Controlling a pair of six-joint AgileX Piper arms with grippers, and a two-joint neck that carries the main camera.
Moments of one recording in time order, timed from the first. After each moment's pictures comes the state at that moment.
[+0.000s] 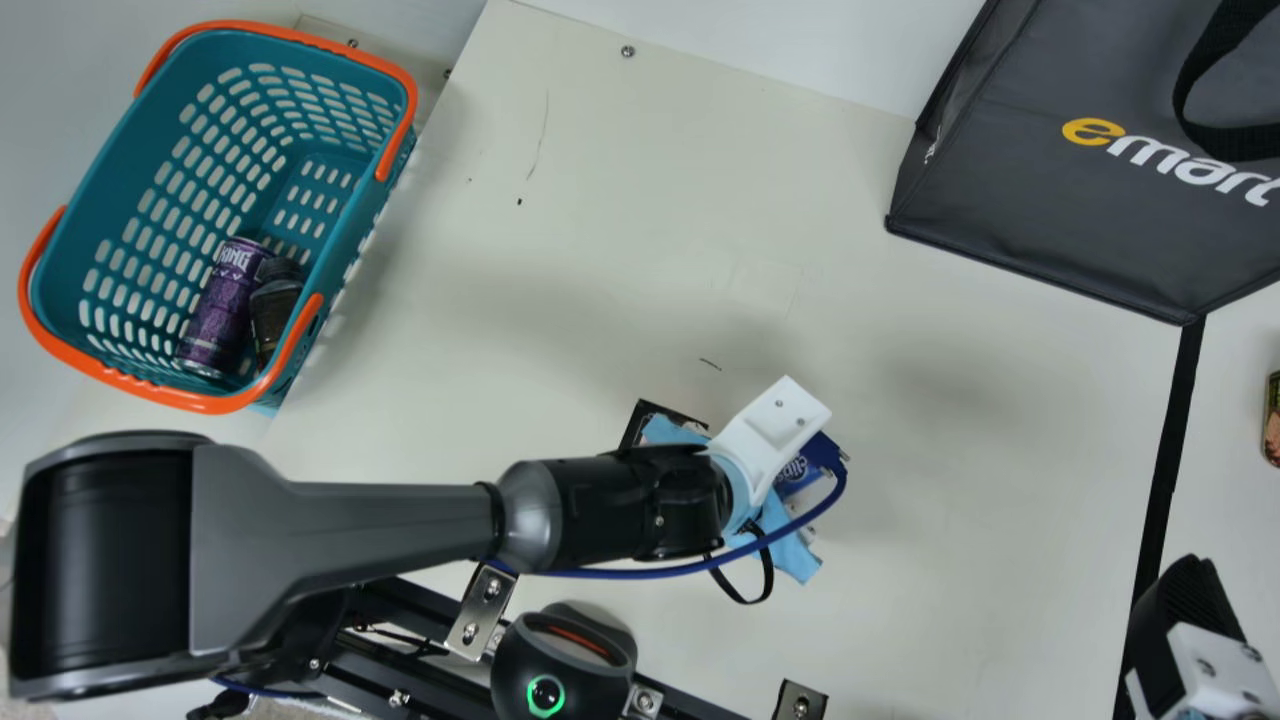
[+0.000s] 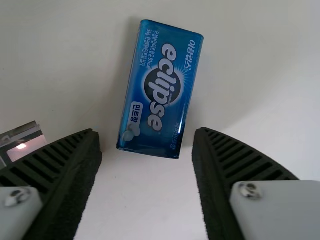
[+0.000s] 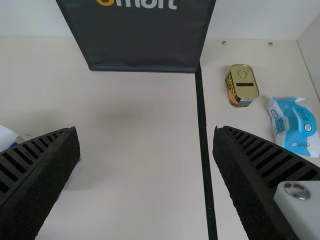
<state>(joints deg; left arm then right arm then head) -61.3 104.6 -63.8 4.5 34.1 -40.1 0.6 42.6 -69.8 -0.8 69.4 0.0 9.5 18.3</state>
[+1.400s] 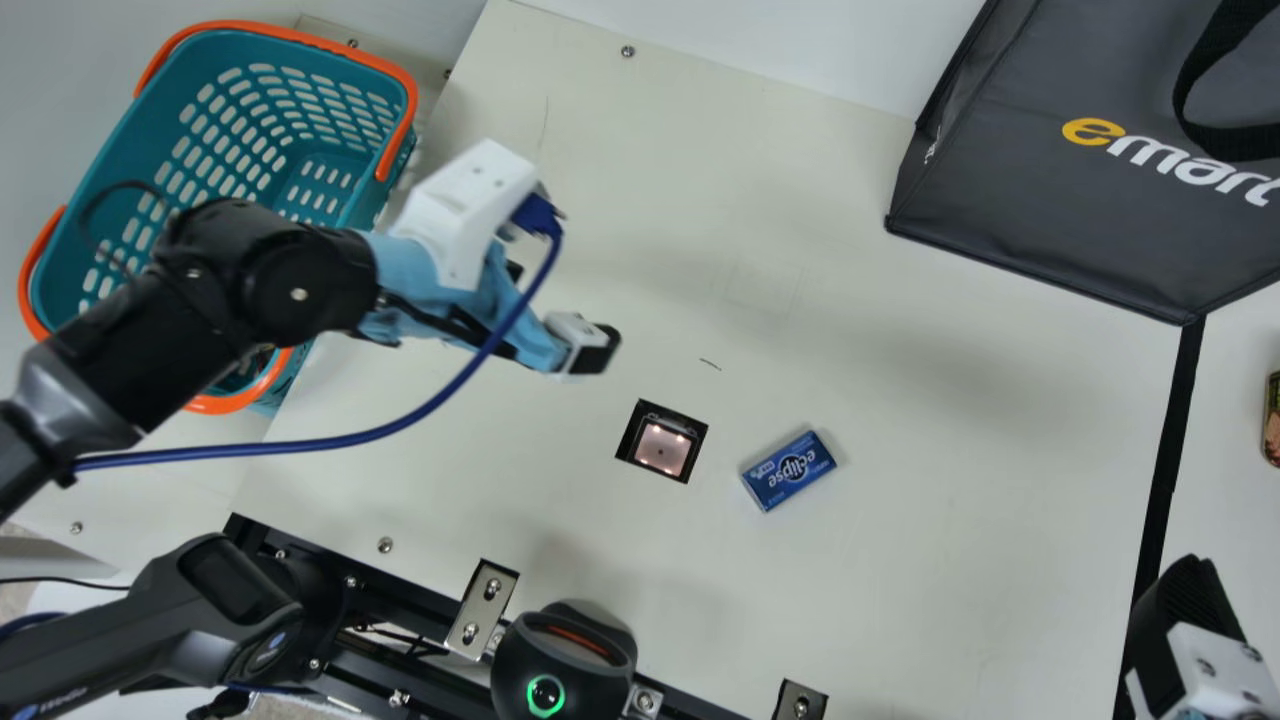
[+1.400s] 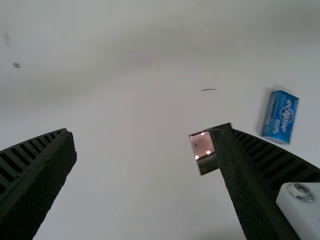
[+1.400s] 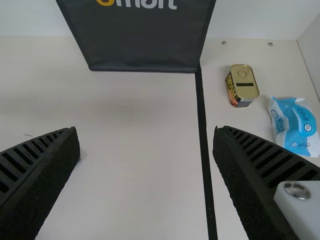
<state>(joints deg) -16.8 70.8 -53.8 -17.3 49.4 7.6 0.6 42.6 -69.8 -0.8 69.5 0.0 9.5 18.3</state>
